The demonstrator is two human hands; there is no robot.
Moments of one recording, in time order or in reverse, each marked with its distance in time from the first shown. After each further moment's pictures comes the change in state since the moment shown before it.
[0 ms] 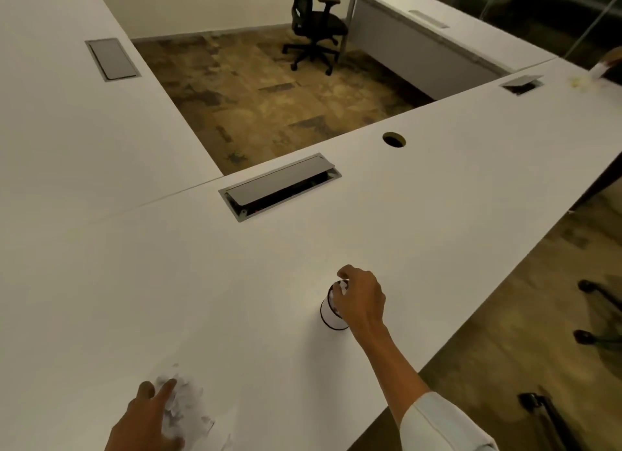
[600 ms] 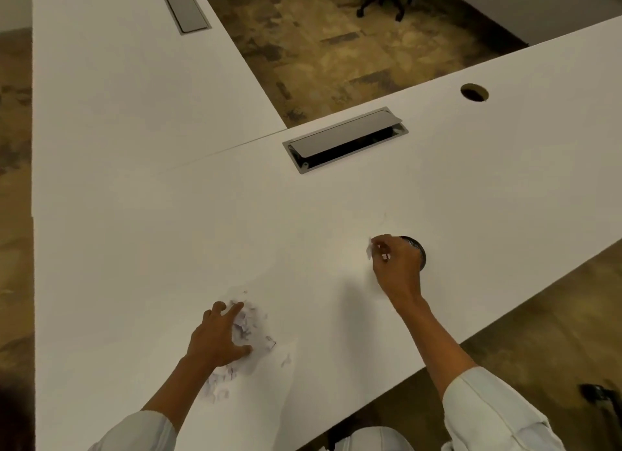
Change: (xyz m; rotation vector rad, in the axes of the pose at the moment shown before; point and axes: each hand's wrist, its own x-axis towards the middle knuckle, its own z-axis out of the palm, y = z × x) left_hand -0.007 -0.009 -0.005 0.058 0.004 0.007; right_hand -0.040 -0.015 0.031 0.396 0.032 -0.204
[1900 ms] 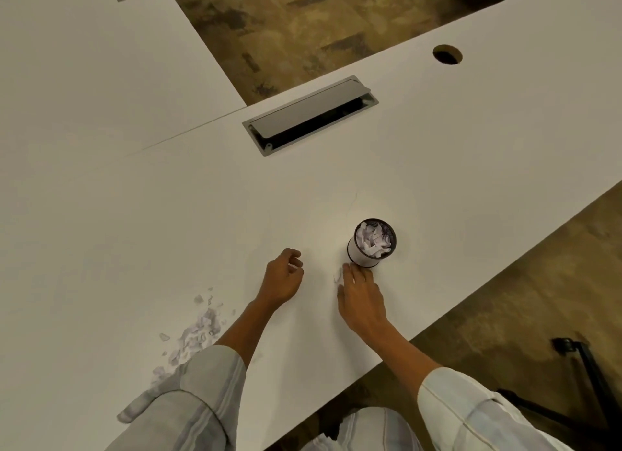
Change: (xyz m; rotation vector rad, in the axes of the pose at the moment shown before) left_hand 0.084 0.185 0.015 -0.721 0.066 0.201; right_hand -0.067 0.072 0.022 -0.592 -0.458 -0.018
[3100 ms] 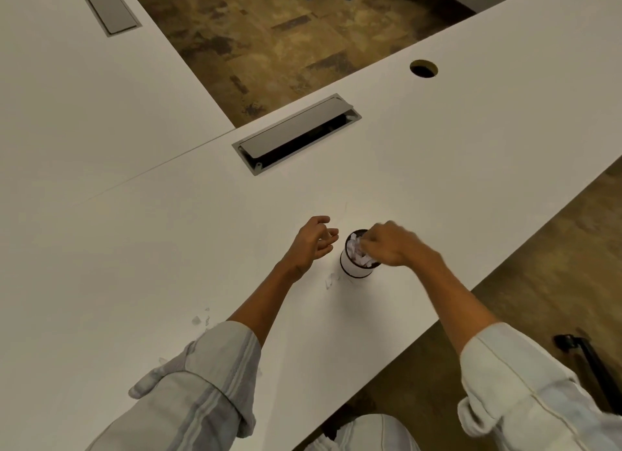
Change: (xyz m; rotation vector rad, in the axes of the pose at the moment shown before) left_hand 0.022 0.133 -0.006 -0.562 -0.327 -0.126; right_hand 0.073 0.031 -0.164 0.051 -0.353 0.089
